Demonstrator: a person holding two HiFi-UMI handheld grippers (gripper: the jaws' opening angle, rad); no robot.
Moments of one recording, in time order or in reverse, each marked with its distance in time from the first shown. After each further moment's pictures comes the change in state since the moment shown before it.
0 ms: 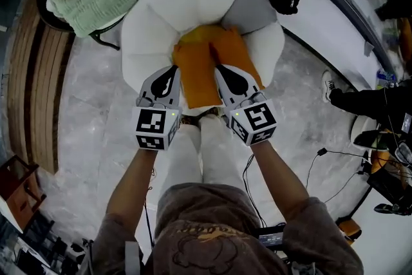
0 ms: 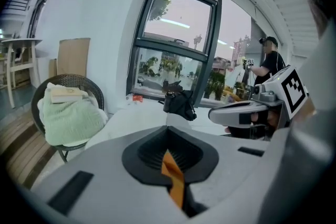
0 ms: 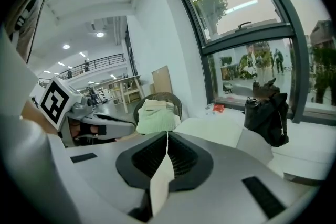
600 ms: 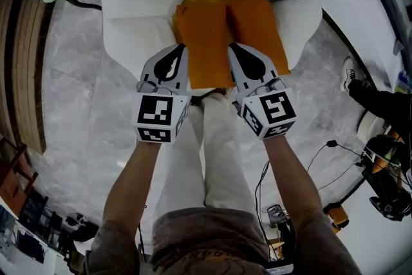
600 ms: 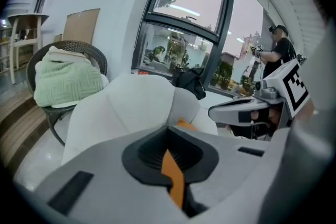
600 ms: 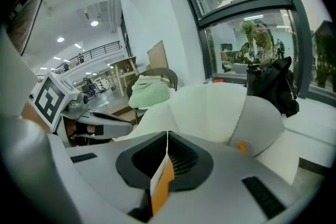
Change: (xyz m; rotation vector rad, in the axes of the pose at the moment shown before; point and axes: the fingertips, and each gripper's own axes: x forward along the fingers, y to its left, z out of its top) left arm 0.089 0.035 -0.156 -0.079 0.101 0.026; right arm 0.080 -0.042 -0.156 0.013 0.139 -0.009
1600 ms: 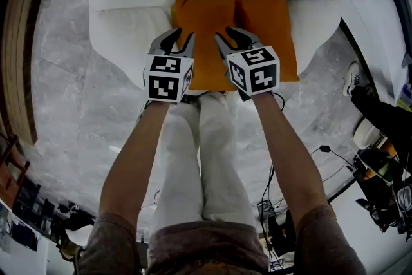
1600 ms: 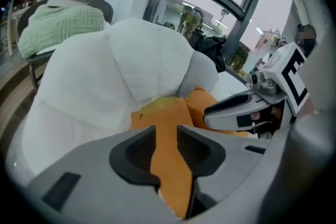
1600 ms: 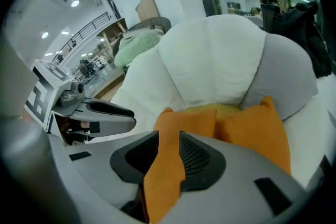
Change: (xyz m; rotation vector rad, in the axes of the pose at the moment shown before) left arm 0.120 0.043 -0.131 -0.137 0.273 0.020; right arm 0.119 -0.048 -0.147 0.081 0.431 0.073
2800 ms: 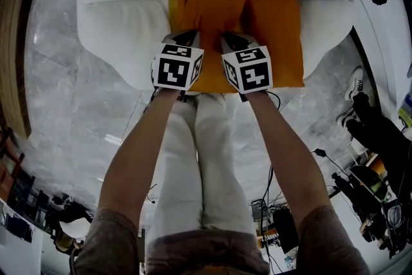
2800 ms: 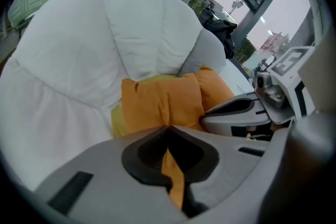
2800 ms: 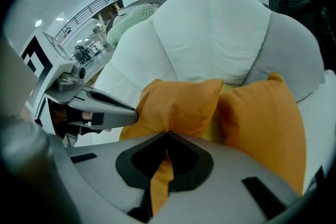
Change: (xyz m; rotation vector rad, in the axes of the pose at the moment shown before) left arm 0.069 -0.007 -0.054 -0.089 0.161 -0.038; right arm 0.049 -0.031 -0.062 -0.044 0.144 -0.044
